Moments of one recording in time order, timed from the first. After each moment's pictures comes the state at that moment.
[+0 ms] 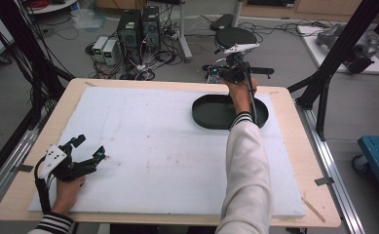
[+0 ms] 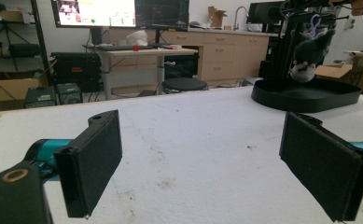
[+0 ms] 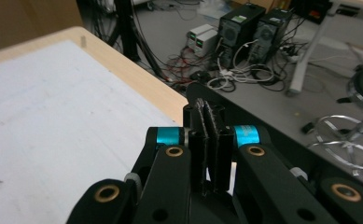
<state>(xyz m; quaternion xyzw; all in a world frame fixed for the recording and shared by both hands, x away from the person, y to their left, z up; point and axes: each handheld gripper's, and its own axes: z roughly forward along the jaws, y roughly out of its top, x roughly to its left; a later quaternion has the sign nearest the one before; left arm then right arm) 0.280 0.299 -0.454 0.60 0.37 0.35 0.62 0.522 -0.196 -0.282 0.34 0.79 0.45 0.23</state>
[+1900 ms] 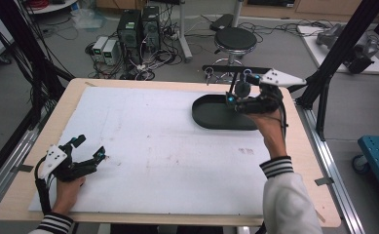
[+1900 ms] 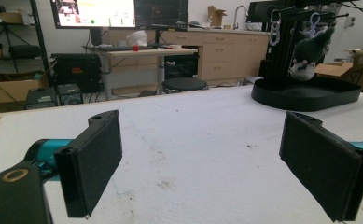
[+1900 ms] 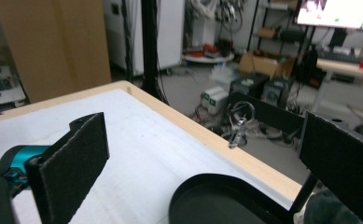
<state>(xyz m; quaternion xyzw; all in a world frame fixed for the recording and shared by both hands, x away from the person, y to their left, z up) 0.279 0.298 -0.453 0.60 0.37 0.35 0.61 0.385 -0.255 -0.279 0.28 0.72 0.58 0.26</state>
